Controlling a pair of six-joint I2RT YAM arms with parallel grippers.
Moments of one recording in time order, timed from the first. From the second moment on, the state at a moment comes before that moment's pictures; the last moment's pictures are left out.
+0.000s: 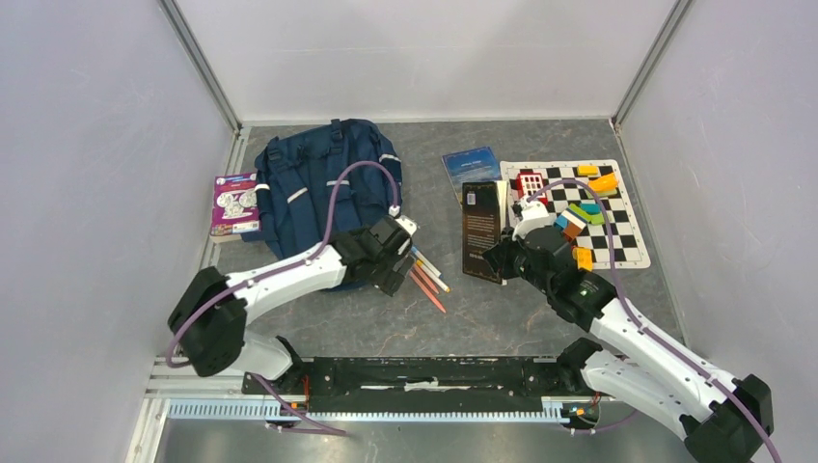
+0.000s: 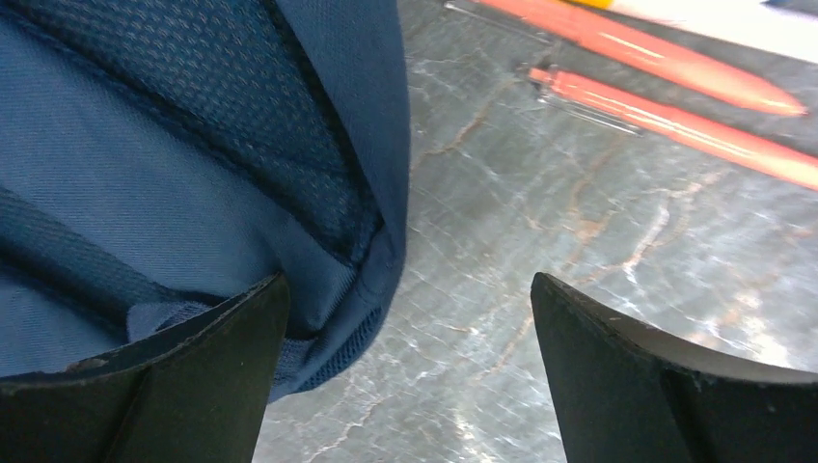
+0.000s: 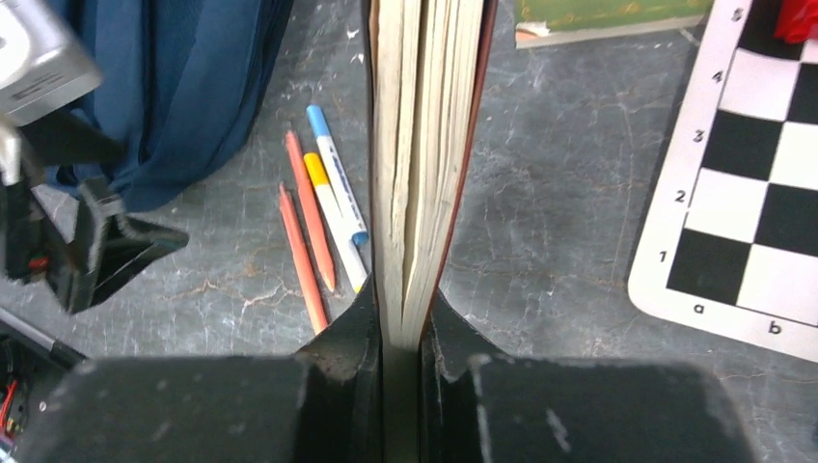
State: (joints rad) left arm -0.83 1.38 0.90 -0.62 -0.26 -0.17; right arm 0.66 0.82 0.60 -0.27 0.14 0.44
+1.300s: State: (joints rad) left arm -0.84 1.13 1.10 -0.51 -0.65 0.17; right arm 0.86 1.01 0.54 0.06 -0.32 0.83
